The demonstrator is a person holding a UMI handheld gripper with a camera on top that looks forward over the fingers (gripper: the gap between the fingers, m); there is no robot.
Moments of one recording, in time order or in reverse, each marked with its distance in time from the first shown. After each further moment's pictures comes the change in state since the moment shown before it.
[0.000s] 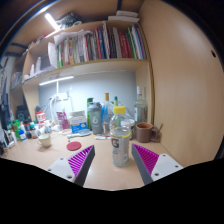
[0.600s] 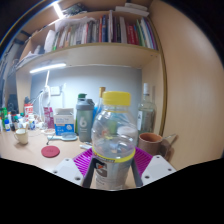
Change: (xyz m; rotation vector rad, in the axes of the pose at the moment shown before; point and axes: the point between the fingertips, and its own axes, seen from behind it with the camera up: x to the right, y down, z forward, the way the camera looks) arm 0.031 0.006 0.164 0.083 0.001 -0.111
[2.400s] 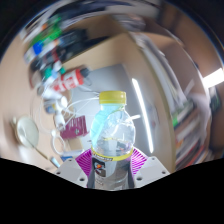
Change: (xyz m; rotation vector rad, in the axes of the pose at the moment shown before) arm -0.367 -0.205 0.078 0.233 -0.046 -1.251
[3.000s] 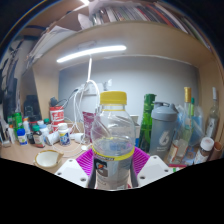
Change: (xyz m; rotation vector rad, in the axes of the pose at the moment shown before) arm -0.139 0.124 0.001 -0.046 -0.242 1.282
